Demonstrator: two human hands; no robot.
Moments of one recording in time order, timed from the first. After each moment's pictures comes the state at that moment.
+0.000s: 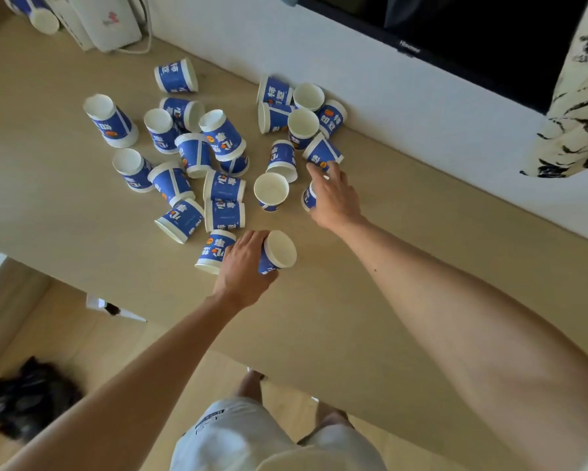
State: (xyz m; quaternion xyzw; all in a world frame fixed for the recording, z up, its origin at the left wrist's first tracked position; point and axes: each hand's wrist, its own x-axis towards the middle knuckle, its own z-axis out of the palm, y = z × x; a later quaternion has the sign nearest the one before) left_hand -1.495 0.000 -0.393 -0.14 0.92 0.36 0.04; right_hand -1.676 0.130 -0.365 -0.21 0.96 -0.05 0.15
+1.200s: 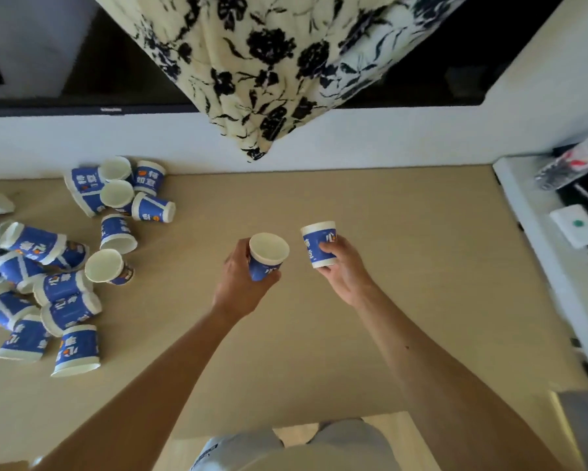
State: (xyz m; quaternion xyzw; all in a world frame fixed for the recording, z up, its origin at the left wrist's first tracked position) left_hand -1.577 0.250 -0.330 -0.02 0.87 0.49 0.06; right_hand -1.589 0.467 -0.348 0.24 0.48 -0.83 0.14
